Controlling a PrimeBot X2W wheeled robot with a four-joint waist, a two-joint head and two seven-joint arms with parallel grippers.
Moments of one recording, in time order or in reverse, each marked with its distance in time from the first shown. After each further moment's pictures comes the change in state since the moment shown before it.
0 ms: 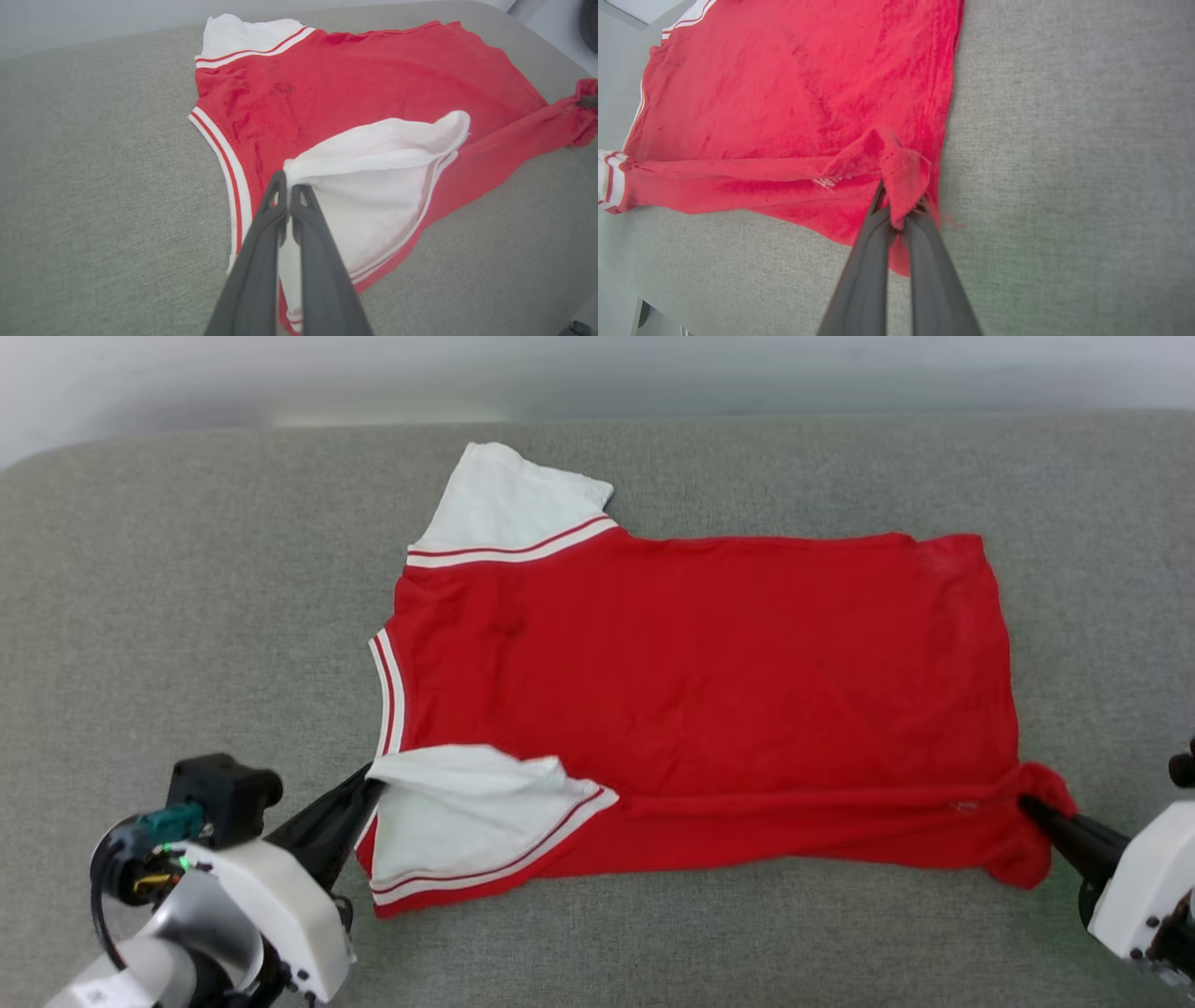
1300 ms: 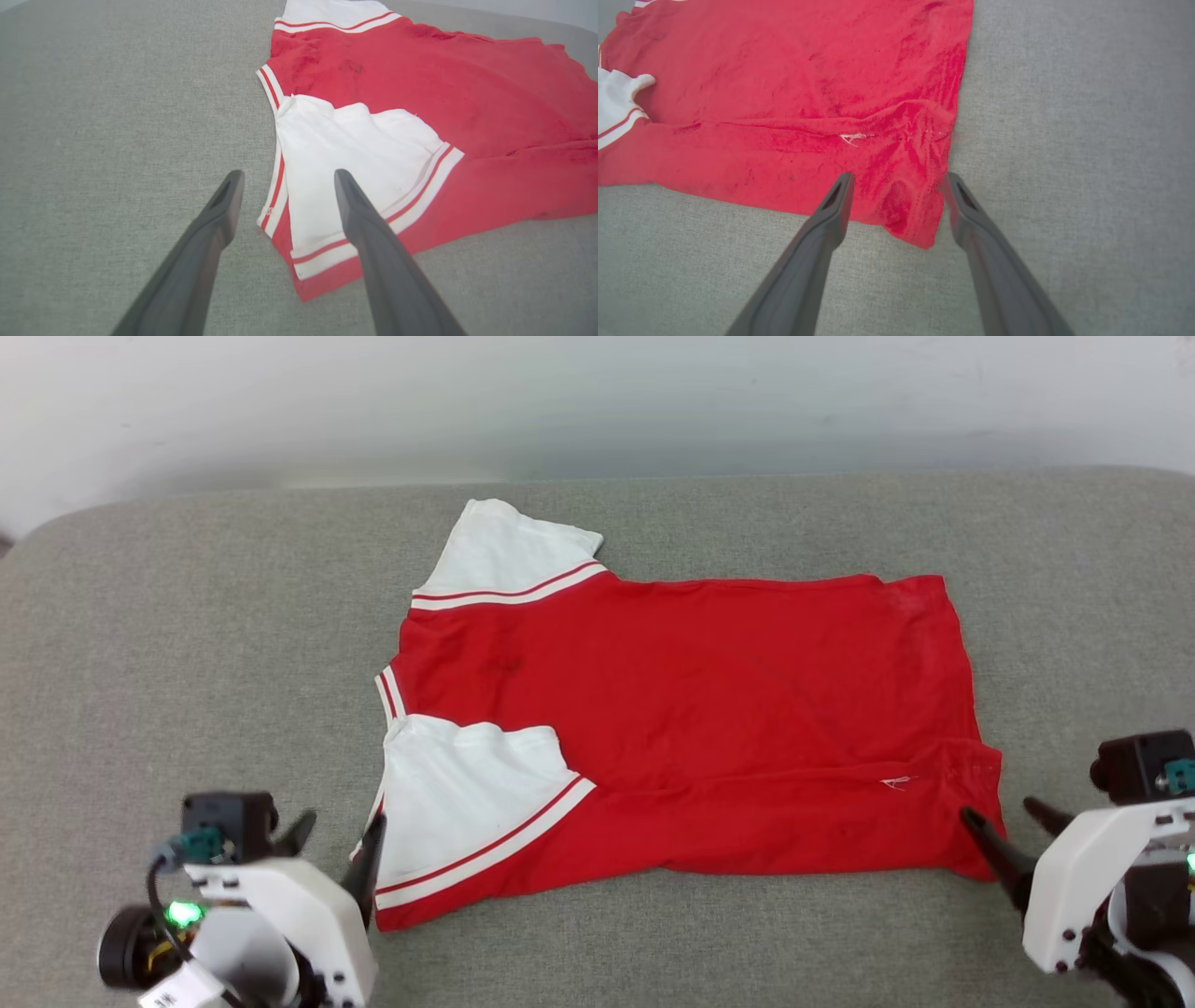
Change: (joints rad) left arm 0.033 -0.128 0.015 0.101 -0.002 0.282 0.059; right arm -0.018 0.132 -0.002 -0.049 -0.374 0.000 0.050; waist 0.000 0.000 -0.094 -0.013
